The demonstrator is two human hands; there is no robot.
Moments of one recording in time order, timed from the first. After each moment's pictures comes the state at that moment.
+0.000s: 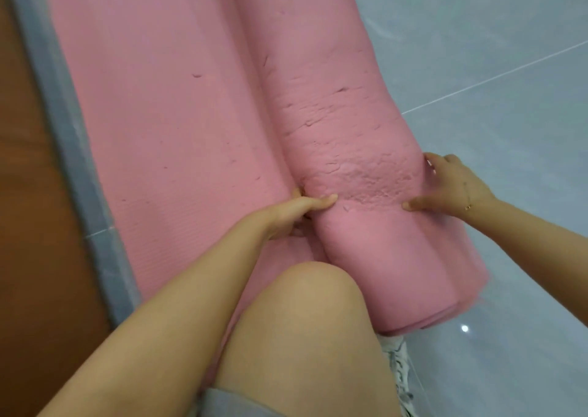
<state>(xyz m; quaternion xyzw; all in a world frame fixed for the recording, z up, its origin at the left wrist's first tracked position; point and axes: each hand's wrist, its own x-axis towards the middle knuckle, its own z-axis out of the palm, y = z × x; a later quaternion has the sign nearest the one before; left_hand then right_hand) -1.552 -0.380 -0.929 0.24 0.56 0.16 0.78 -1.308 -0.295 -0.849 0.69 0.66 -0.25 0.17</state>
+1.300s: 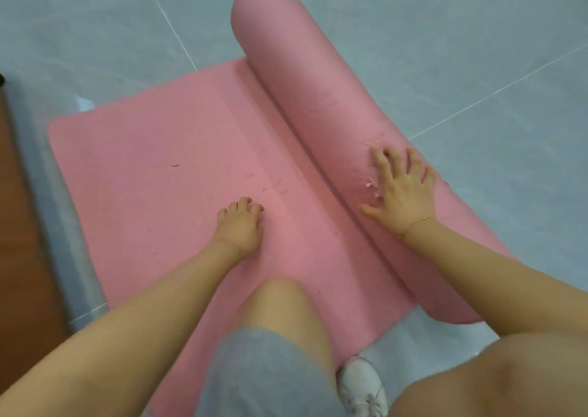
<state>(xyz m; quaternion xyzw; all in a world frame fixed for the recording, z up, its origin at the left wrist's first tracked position) -1.584 -0.311 -0.919 0.68 0.69 -0.07 0.24 -1.305 -0.254 -0.823 0.63 0.76 0.04 0.11</state>
